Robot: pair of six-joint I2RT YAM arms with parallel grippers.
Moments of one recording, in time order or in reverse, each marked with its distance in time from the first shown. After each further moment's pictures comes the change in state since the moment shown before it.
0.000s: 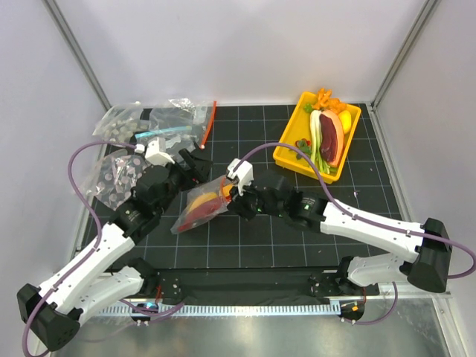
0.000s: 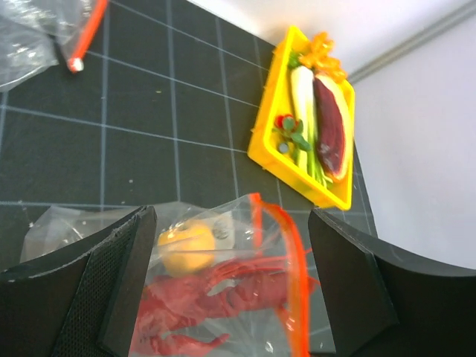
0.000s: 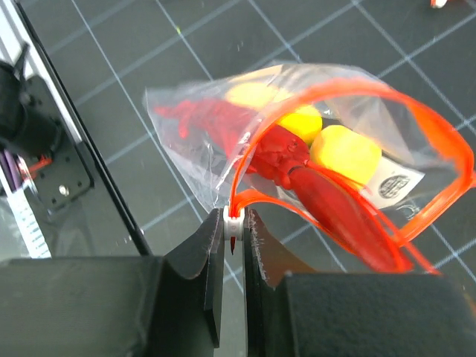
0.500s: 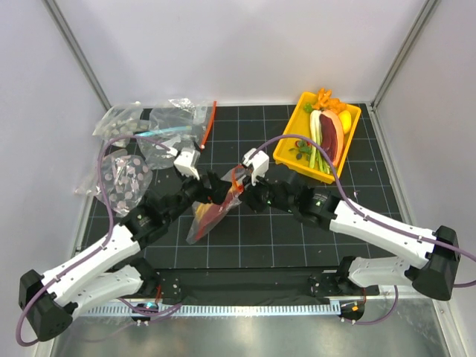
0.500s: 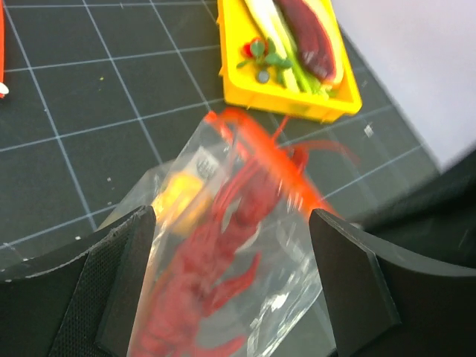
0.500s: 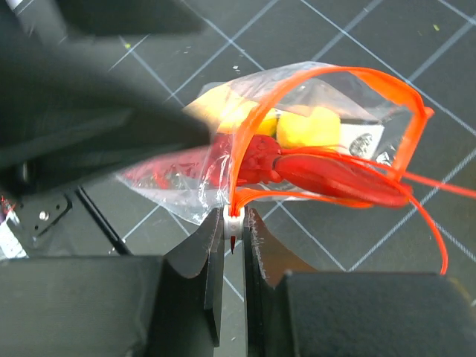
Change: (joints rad) left arm -0.147 0.038 -0.029 0.090 0.142 0.336; right arm -0.072 -0.067 -0.004 -0.079 0.067 0.065
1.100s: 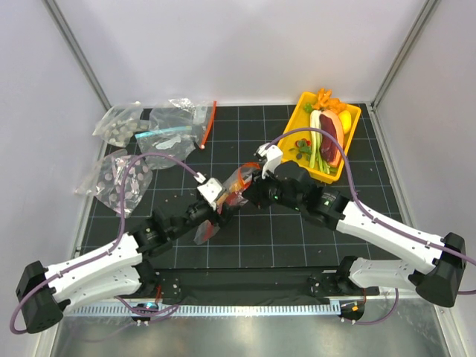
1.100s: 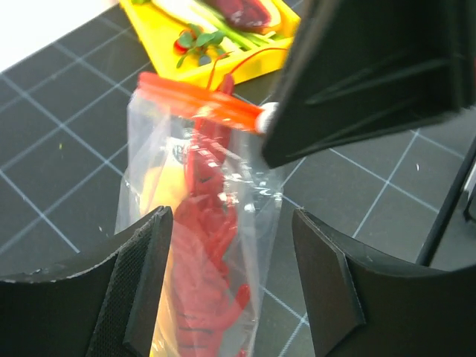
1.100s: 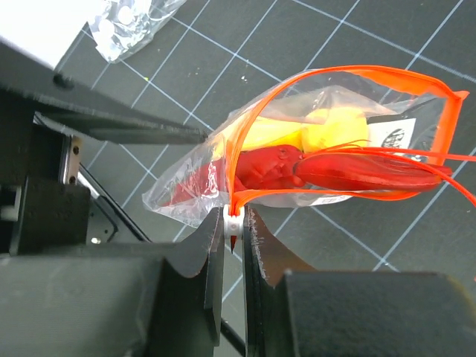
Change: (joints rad) left arm -0.177 -0.049 -0.201 0.227 0.100 0.433; right arm -0.054 -0.052 -0.018 -0.007 -0.014 0.203
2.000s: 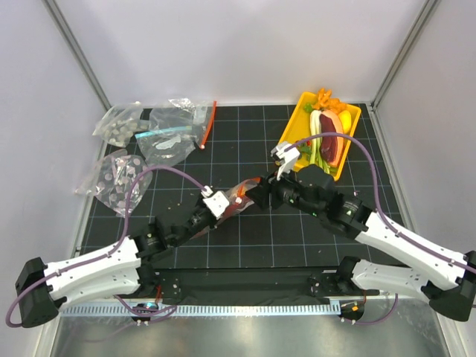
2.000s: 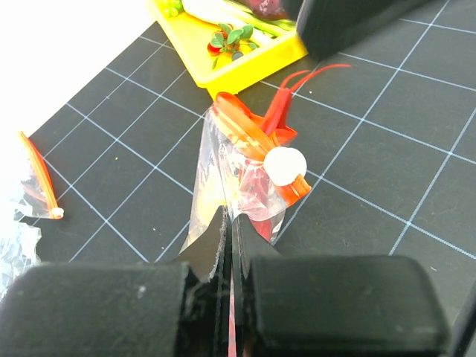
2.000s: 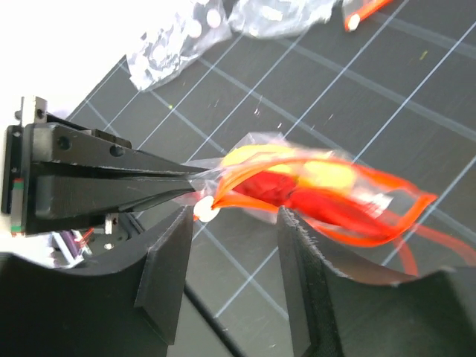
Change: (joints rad) left arm -0.101 -0.014 -0.029 0.016 -0.152 0.235; right arm -0.001 -0.145 -0.040 0.032 -0.014 -0.029
